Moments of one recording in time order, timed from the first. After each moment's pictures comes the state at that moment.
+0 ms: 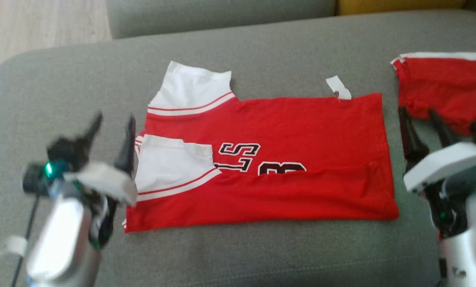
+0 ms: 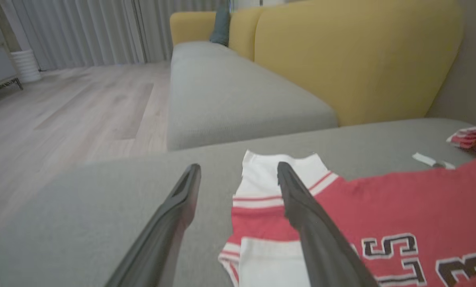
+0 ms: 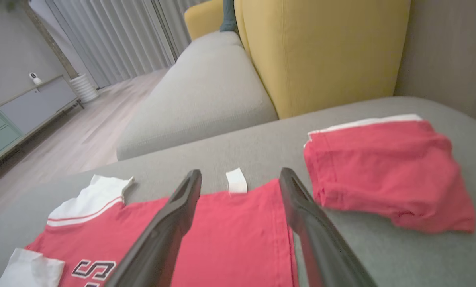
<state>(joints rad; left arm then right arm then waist) -0.27 0.21 -0.25 0.36 -0.25 0.00 -0.13 -0.22 -0.11 -0.09 0.16 0.36 0.13 0.29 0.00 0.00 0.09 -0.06</state>
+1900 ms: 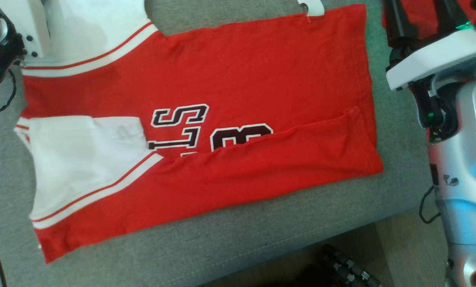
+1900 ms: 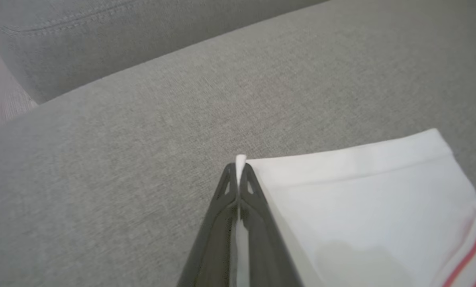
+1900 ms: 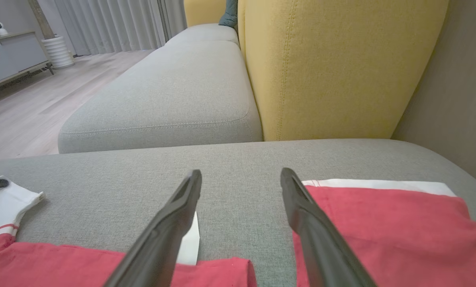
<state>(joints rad) -1.24 0.52 -0.93 0.88 -0.87 -0.13 0.24 -0.69 -0.17 0.14 0.25 0.33 0.13 0.10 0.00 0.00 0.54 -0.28</state>
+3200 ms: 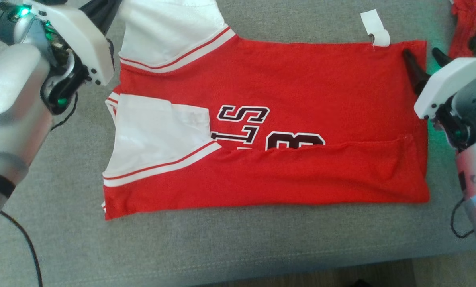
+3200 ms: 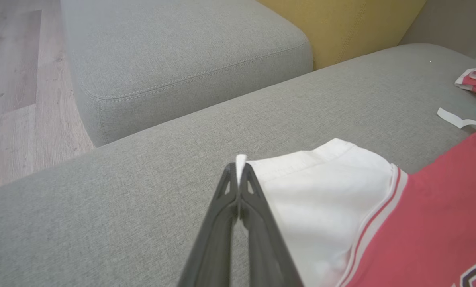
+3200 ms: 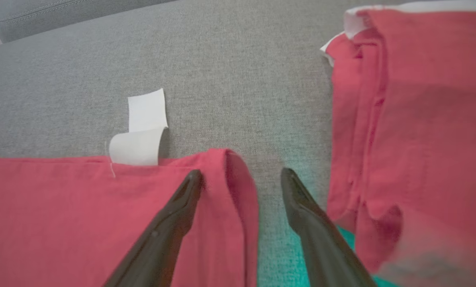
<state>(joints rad) -1.17 0.47 -1.09 0.75 -0.94 -0.13 -0.07 -0.72 -0.29 0.12 0.68 0.40 0.13 0.33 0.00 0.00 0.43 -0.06</state>
